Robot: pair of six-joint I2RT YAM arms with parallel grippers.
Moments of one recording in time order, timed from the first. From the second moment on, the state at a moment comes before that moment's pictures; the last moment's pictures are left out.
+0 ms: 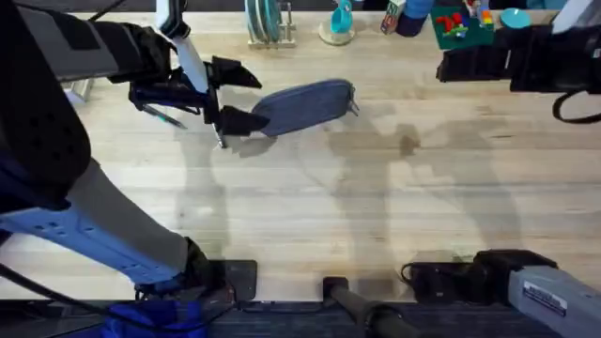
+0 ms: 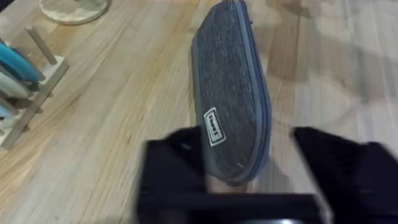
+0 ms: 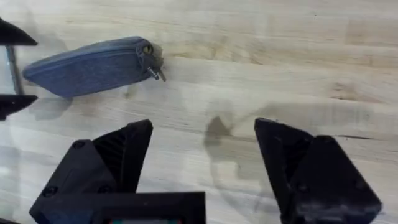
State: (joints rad) left arm 0.23 1.86 1.12 -0.82 1.14 1.43; right arm 0.00 1.10 1.16 -0.96 -0.21 0.03
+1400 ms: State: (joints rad) left arm 0.22 1.86 1.12 -0.81 1.14 1.44; right arm 0.00 1.11 1.16 -1.00 -0.37 -0.08
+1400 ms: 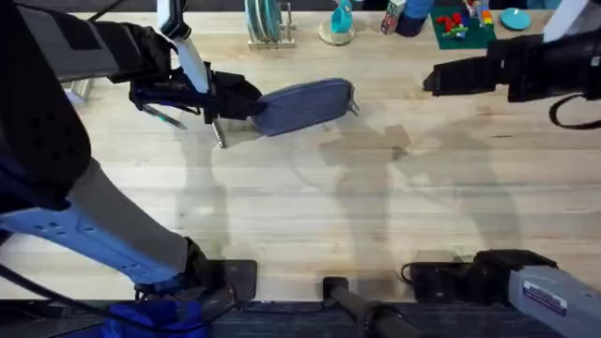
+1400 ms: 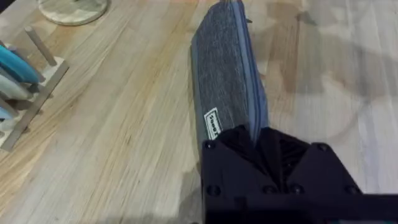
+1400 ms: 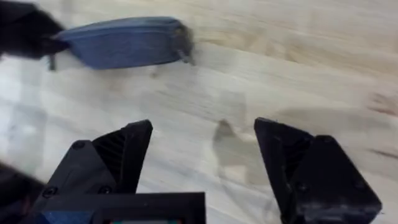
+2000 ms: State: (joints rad) left arm 0.22 1.86 1.12 -0.81 1.13 1.44; right arm 0.11 1.25 1.16 -0.96 -0.48 -0.21
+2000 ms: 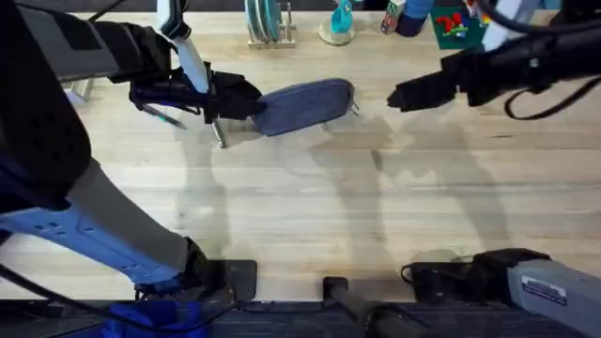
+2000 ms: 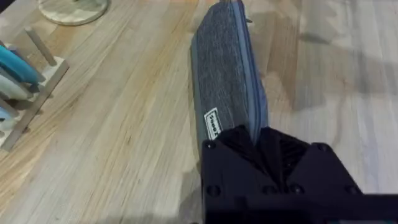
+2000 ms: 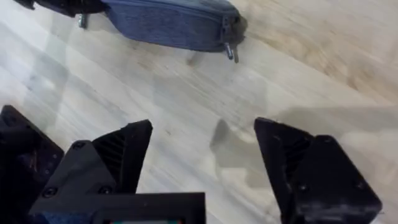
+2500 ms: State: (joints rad) left arm 0.22 1.86 1.12 -0.81 1.13 1.44; right arm 0.14 1.34 1.16 -0.87 -0.48 -0.21
